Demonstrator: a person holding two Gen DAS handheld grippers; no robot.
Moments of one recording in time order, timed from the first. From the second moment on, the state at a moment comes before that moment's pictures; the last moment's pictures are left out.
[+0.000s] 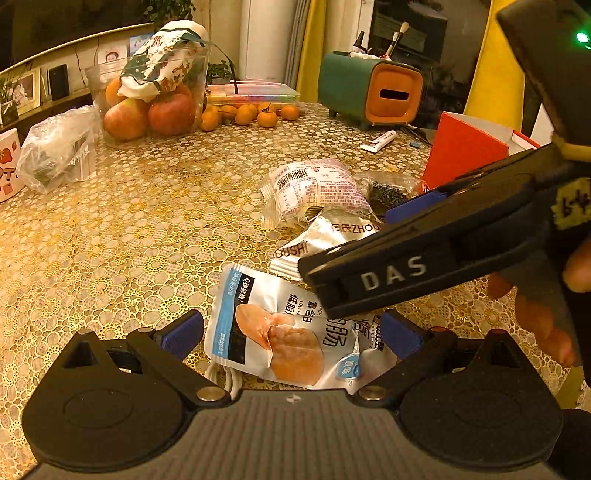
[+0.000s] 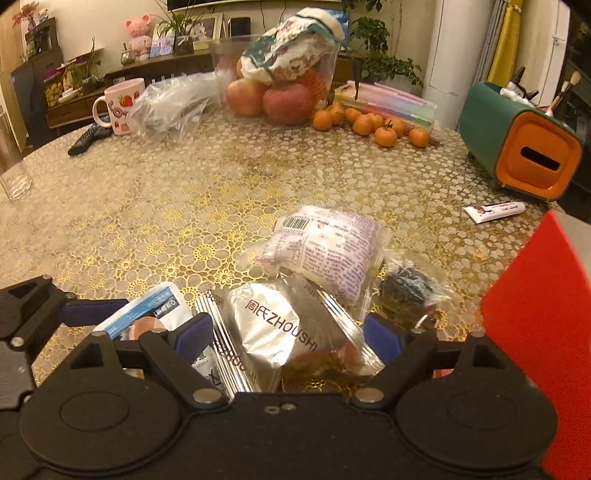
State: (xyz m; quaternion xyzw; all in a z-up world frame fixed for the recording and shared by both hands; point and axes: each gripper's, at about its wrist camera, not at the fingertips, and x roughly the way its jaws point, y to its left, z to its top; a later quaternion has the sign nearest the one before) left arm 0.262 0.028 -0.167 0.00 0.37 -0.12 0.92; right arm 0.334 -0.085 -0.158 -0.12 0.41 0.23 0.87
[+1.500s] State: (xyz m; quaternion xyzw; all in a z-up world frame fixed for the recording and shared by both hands) left arm 0.250 0.055 -0.151 -0.04 0.36 -0.13 0.92; right arm 0.318 -0.113 -0.145 -0.09 0.41 0.25 0.87
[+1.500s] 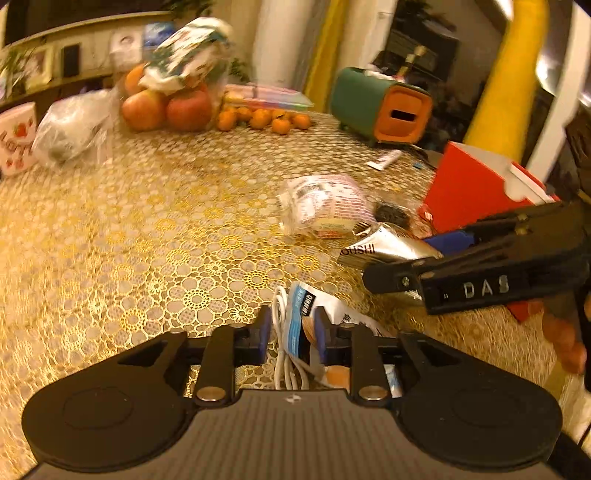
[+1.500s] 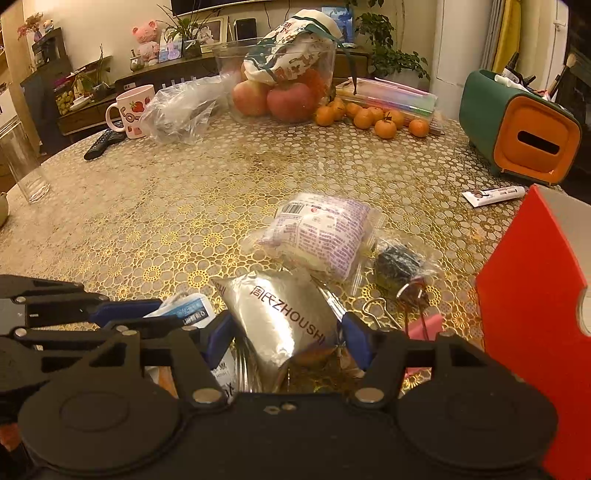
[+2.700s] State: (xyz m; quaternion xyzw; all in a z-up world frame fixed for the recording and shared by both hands) left arm 0.244 -0.005 -0.169 0.18 0.32 -0.30 0.88; right arm 0.307 -0.136 -0.142 -0.09 0.43 0.26 0.86
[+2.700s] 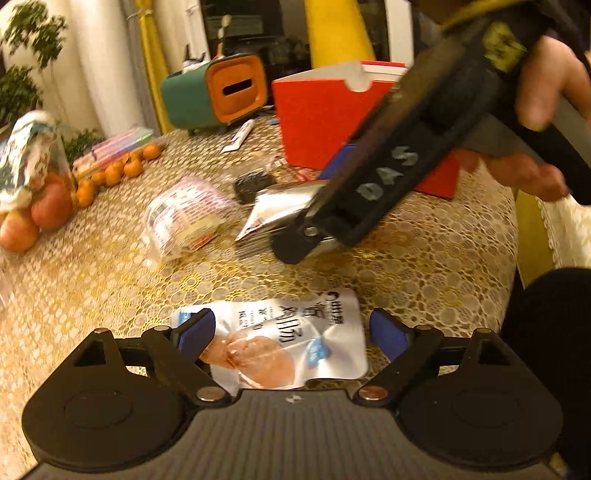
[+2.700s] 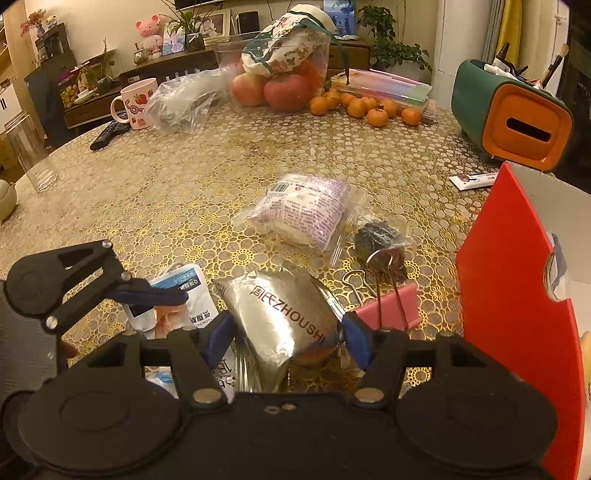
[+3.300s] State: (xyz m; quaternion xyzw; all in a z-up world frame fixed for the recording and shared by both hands) left arm 0.243 0.001 -0.165 0.13 0.33 -0.30 0.89; right arm 0.301 -0.145 -0.136 -0.08 0.43 0.26 0.86
